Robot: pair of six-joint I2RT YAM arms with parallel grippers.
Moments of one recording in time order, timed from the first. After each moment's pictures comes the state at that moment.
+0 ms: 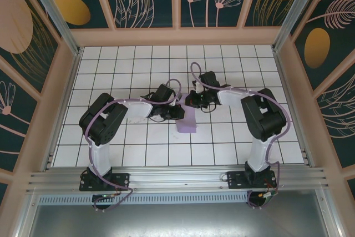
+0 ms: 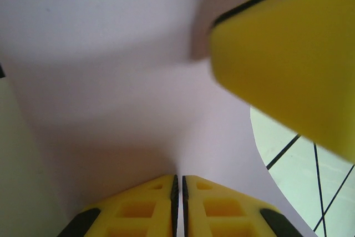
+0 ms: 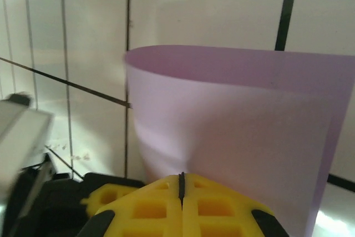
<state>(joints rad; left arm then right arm) -0.66 1.95 1.03 -0.05 0.46 -0.58 0.48 1.89 1.08 -0.19 -0.53 0.57</state>
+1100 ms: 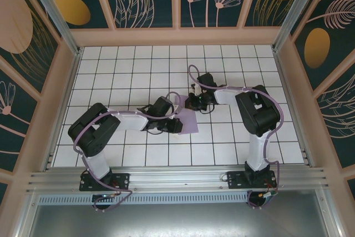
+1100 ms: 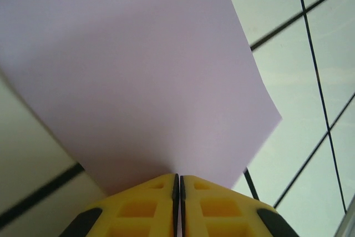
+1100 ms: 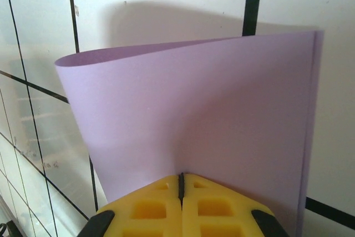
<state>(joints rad) -0.77 1.78 0.80 0.01 0.44 -0.55 0.49 1.96 1.11 -0.22 -0.53 0.57</state>
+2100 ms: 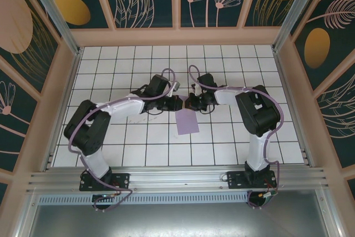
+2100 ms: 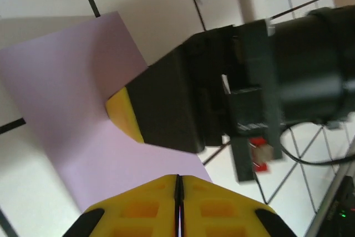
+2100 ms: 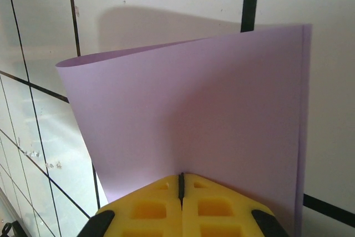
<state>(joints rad) -0.63 1.79 1.07 -0.14 0.46 -0.53 0.49 1.96 1.10 -0.21 -0.53 0.59</state>
